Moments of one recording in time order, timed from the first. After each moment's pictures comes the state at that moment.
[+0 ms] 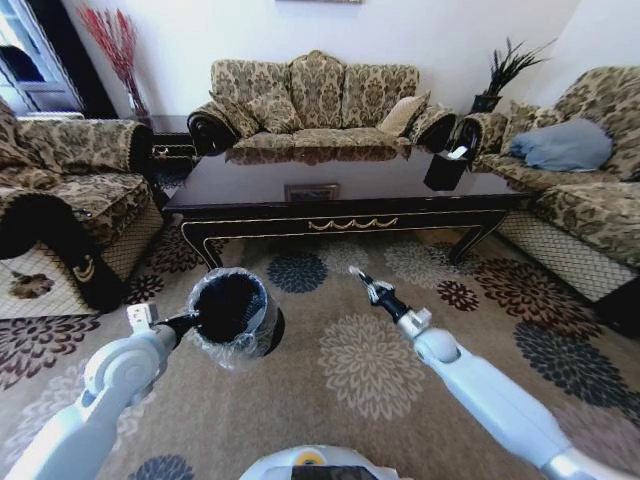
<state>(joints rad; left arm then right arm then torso) 1.29 -0.88 -0.62 -2.17 -1.23 0.74 -0.61 -0.78 0.78 -0.07 1.64 0.56 0.44 -0.16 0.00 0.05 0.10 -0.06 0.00</state>
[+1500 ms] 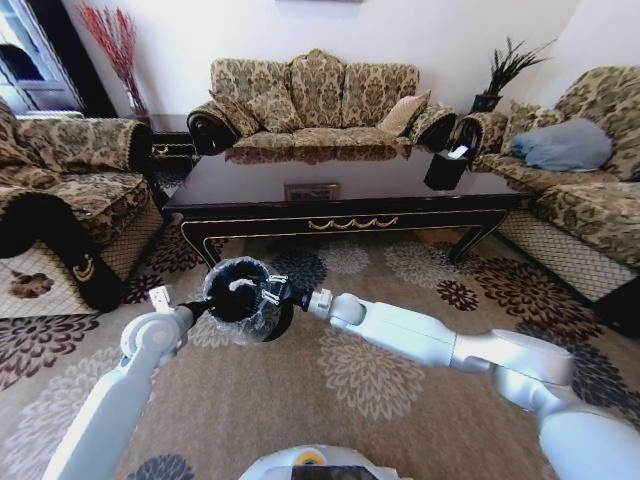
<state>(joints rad) 1.11 -0.97 -0.56 -2.00 -1.26 0.74 -0.62 -0.15 1.05 -0.91 1.43 0.61 0.52 -0.15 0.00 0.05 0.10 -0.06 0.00</state>
